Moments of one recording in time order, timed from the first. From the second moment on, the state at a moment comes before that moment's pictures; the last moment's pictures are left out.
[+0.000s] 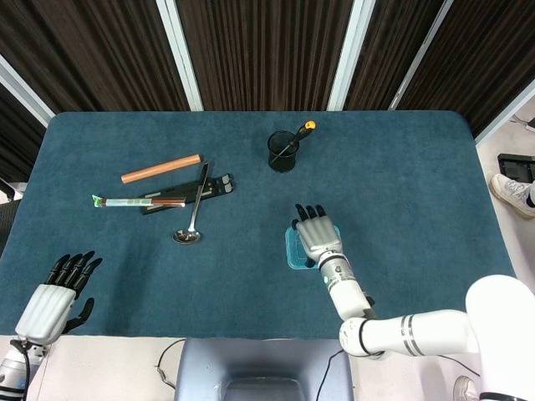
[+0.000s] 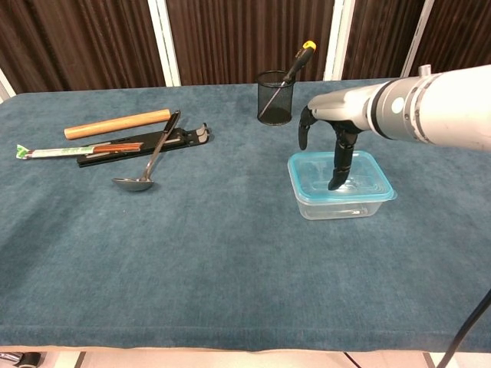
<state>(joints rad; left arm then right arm) -0.17 -1.13 0.05 -1.56 1.64 1.42 0.03 1.13 -1.47 0.14 -1.78 -0.23 1.15 -0.89</state>
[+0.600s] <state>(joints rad) -0.18 -1.14 0.05 -1.56 1.64 1.41 0.04 1.14 -1.50 0.14 -1.73 -0.18 1.13 -0.95</state>
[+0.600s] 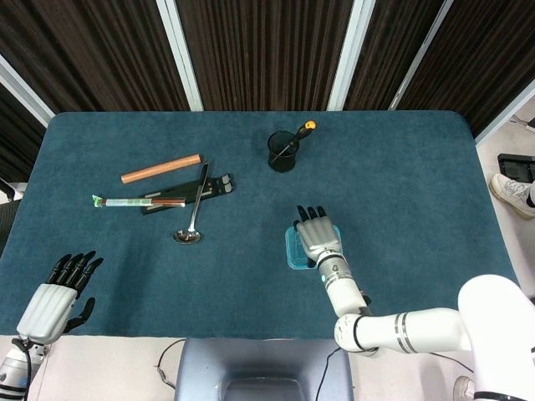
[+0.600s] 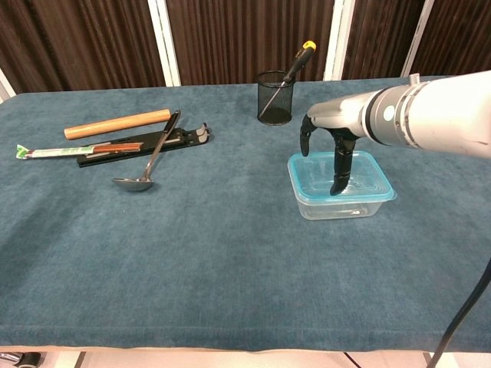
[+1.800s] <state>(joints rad) -0.18 -1.14 0.05 -1.56 1.64 1.42 0.03 1.14 -1.53 0.14 -1.70 -0.18 1.11 -0.97</state>
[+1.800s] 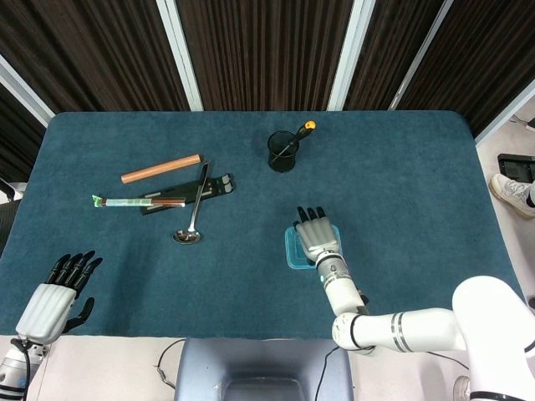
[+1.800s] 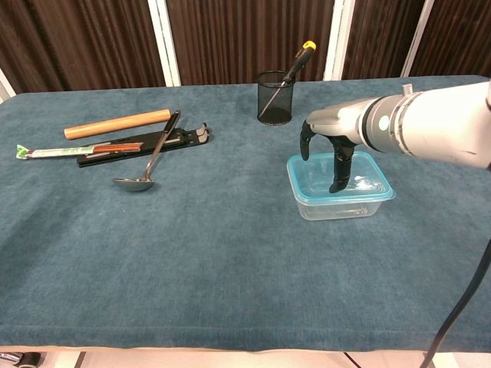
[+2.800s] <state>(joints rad) -0.18 -1.14 0.05 -1.56 1.63 1.40 0.04 1.14 -1.54 0.13 -1.67 -0.16 1.08 -0.99</state>
